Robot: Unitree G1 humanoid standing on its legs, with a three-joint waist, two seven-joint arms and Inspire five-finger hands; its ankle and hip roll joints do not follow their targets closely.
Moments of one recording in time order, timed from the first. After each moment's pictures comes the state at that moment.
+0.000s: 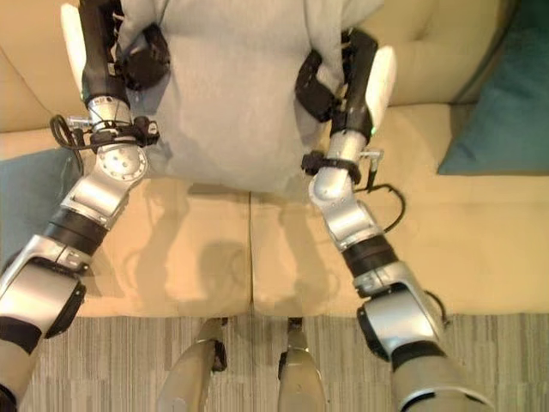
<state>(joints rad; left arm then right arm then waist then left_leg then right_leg) -1.18 0.49 -0.47 0.71 -0.12 -0.14 0.71 -1.11 -0.55 0.43 0.59 -0.06 -0.02 -0.77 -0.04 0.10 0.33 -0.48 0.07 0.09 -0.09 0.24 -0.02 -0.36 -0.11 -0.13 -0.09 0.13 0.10</state>
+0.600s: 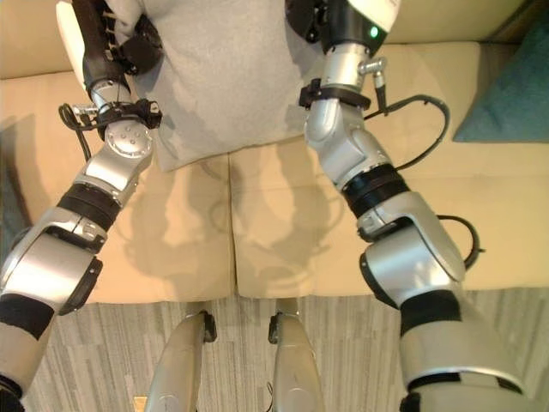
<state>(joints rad) -1.35 0.40 -0.48 1.01 -0.20 -0.21 0.77 -1.39 -0.54 0.62 0.79 -0.19 0.02 -0.89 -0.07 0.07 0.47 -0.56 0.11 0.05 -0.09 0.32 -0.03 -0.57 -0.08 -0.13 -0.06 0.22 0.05</state>
